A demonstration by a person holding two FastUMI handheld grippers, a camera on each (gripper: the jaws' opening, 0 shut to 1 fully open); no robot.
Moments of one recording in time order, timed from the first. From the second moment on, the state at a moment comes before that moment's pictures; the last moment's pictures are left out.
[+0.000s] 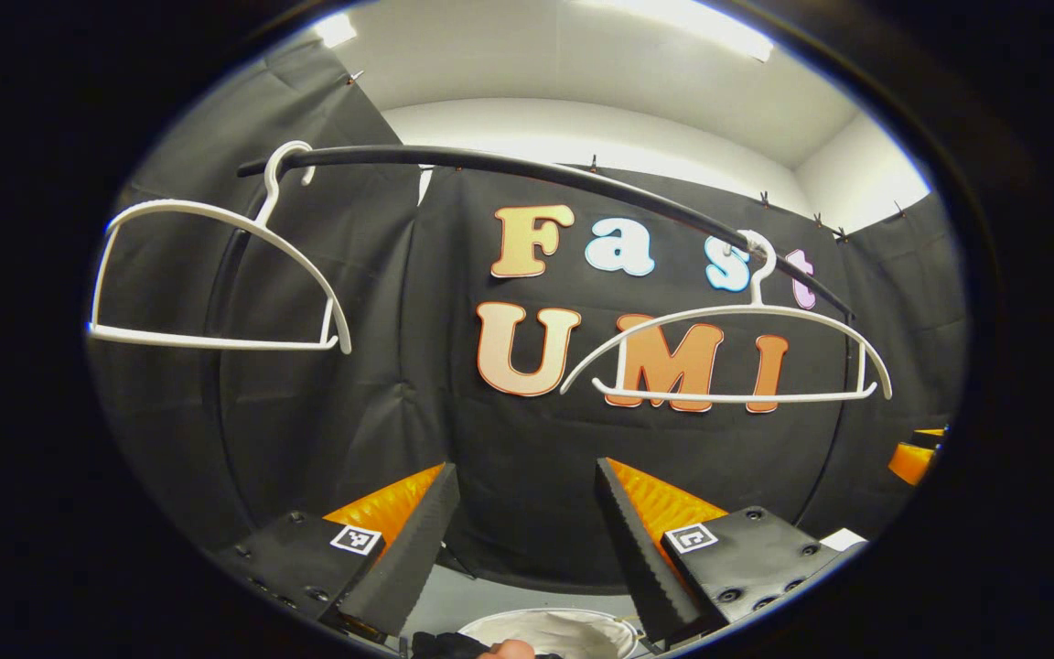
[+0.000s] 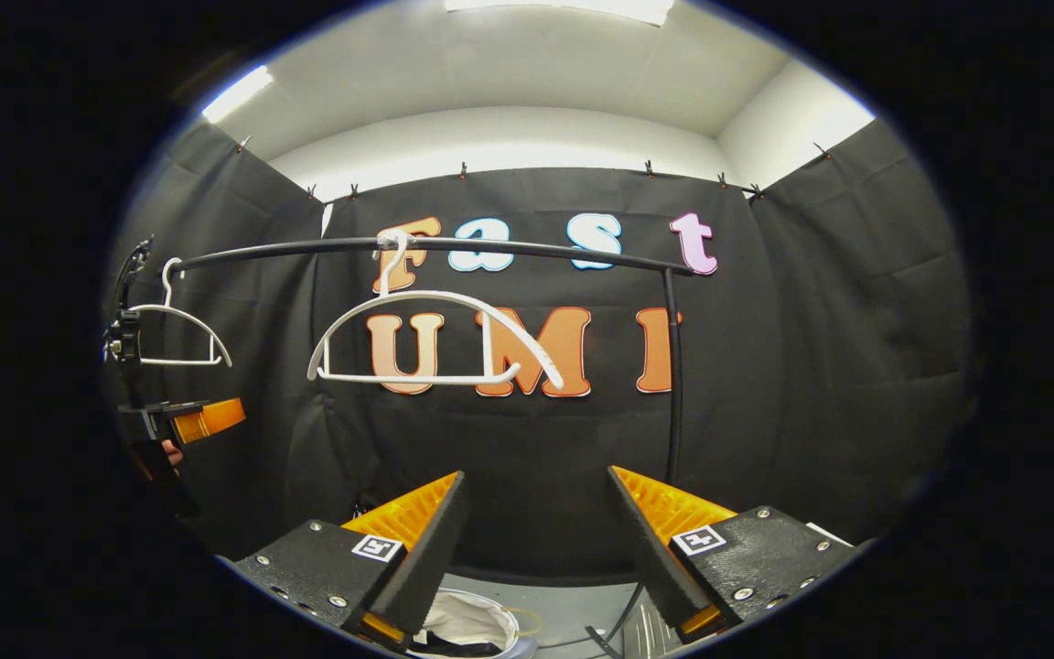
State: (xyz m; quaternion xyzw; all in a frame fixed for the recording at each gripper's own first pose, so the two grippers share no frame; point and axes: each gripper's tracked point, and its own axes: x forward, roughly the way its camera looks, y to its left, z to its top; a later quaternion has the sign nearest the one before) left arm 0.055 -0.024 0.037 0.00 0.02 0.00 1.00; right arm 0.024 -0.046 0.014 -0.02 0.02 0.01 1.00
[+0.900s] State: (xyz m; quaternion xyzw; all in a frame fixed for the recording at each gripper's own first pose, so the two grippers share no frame) left arm 0.057 -0.031 0.034 0.00 0.02 -0.01 1.00; right arm 0.036 -0.052 0.005 -0.01 0.03 -0.01 1.00
